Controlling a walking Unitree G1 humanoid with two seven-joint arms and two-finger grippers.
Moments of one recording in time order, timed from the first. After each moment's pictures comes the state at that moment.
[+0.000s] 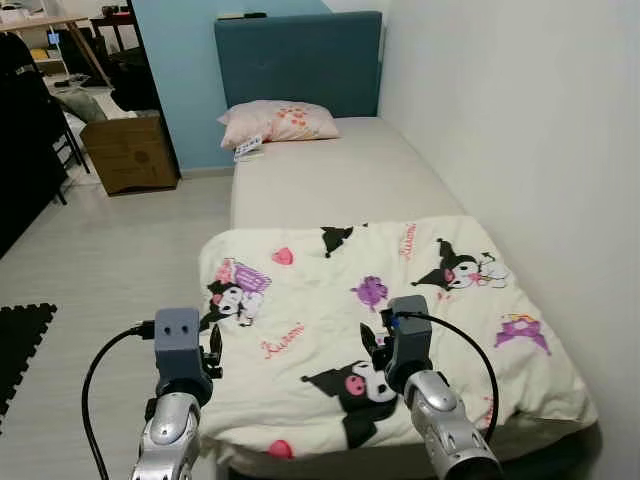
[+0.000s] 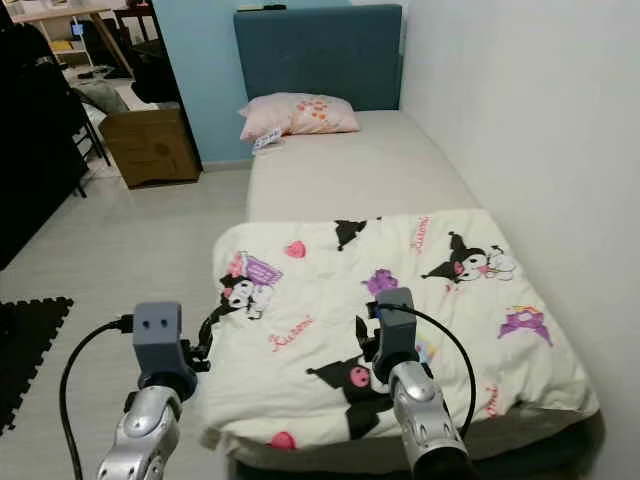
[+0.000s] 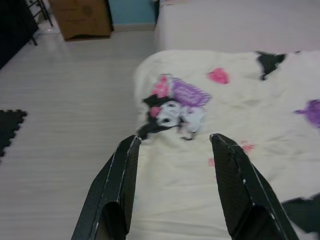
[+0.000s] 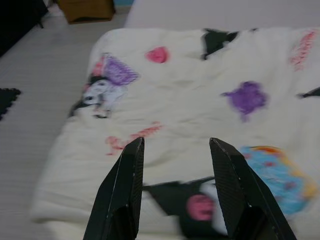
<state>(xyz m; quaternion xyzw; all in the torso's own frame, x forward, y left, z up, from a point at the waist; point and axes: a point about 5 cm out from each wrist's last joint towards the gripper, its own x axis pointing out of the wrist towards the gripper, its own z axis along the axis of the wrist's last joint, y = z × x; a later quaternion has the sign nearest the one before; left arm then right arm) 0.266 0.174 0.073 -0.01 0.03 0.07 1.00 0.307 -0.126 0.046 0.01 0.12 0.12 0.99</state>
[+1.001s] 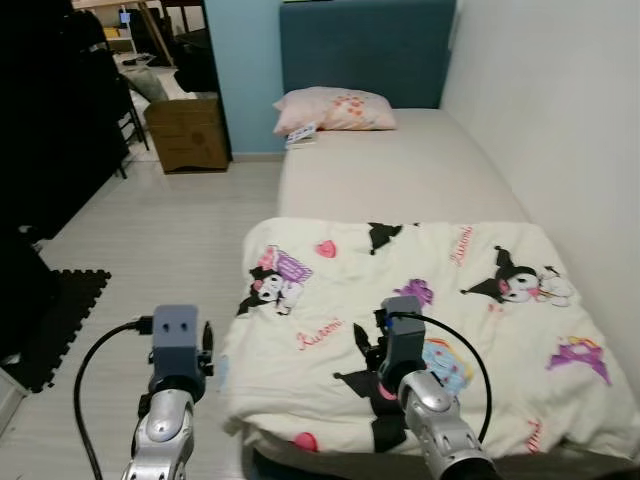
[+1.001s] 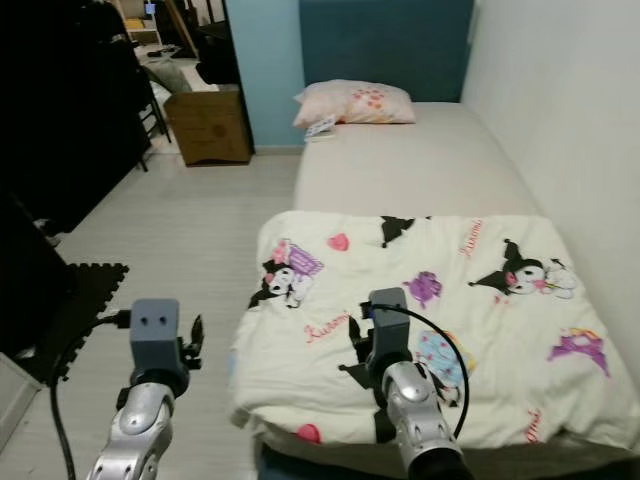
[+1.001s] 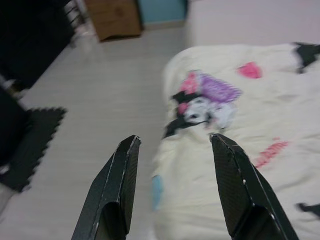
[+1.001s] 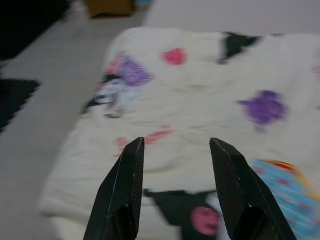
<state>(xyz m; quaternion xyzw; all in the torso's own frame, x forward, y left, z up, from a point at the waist) 0.269 0.175 0.076 0.03 0.03 0.07 1.00 0.308 -0.133 0.048 0.01 0.12 0.10 0.99</state>
